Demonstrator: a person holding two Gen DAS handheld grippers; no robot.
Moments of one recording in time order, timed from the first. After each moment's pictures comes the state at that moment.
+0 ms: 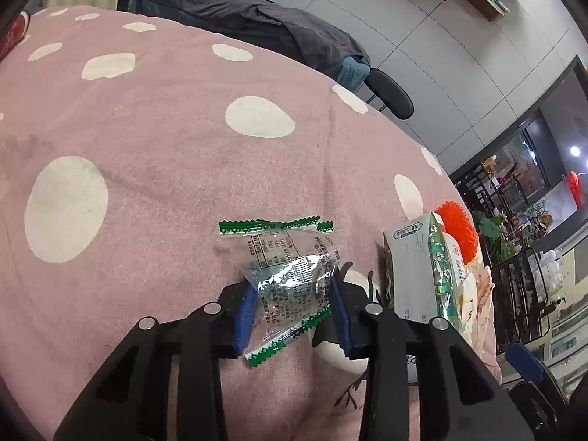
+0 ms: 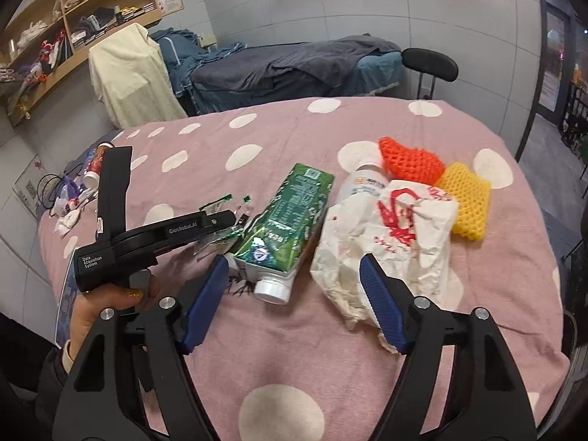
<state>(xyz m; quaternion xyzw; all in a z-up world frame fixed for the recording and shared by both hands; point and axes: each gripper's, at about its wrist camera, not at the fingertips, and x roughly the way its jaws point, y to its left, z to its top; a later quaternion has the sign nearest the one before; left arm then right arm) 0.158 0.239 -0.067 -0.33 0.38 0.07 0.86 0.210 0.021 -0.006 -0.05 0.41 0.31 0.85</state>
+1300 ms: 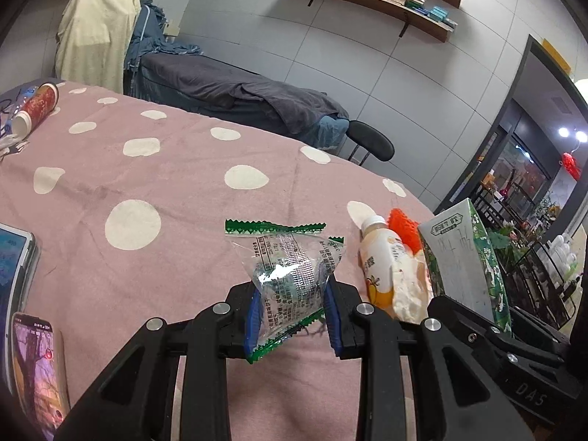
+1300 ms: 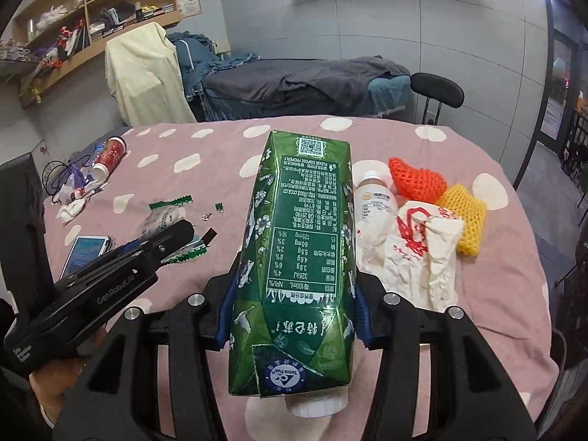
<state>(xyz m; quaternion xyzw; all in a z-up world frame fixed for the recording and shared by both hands) 0.077 0.180 -0.004 -0.24 0.27 0.10 0.93 0.174 0.013 0.011 -0.07 0.36 0.32 0.87</state>
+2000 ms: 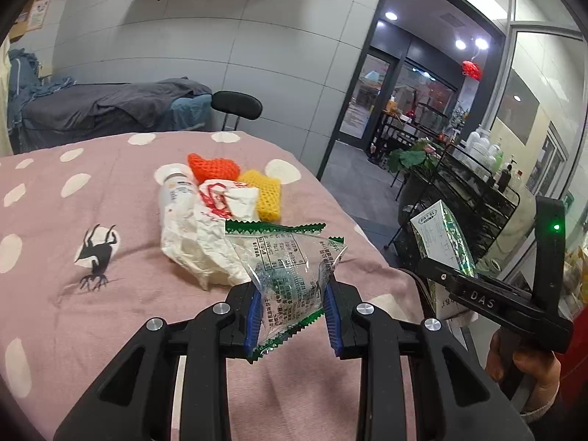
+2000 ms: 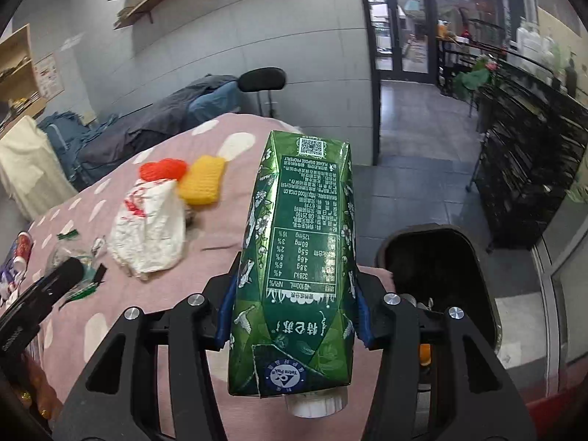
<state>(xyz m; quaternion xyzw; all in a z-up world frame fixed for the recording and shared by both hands) 0.093 0.003 0.007 -0.11 0.30 -0.11 0.94 0.166 -0.245 -0.013 0.06 0.37 0.06 0.93</state>
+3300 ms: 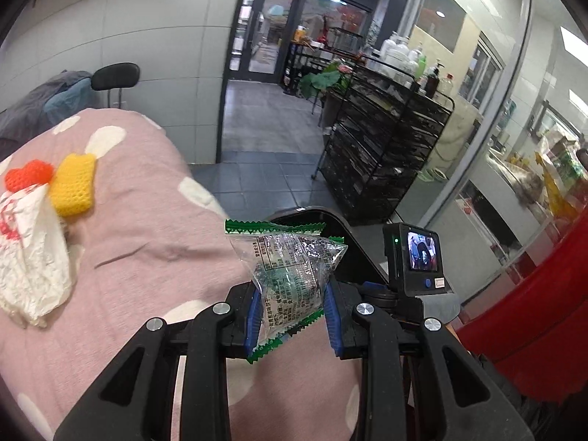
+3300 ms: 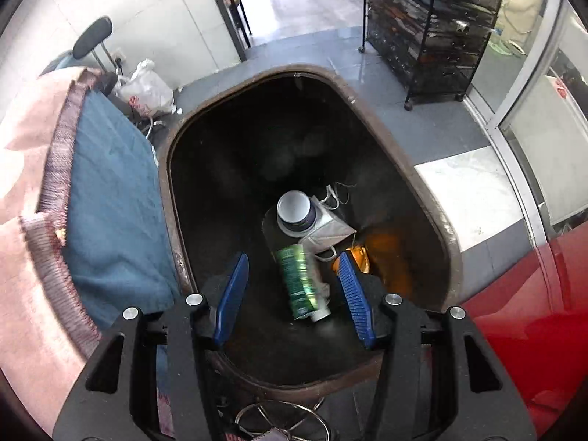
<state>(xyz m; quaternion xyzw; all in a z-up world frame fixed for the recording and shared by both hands) 0.145 -0.166 -0.021 -0.01 0.38 -0.28 0.88 0.226 -0.429 -0.200 0.18 0.53 -0.13 0.82</state>
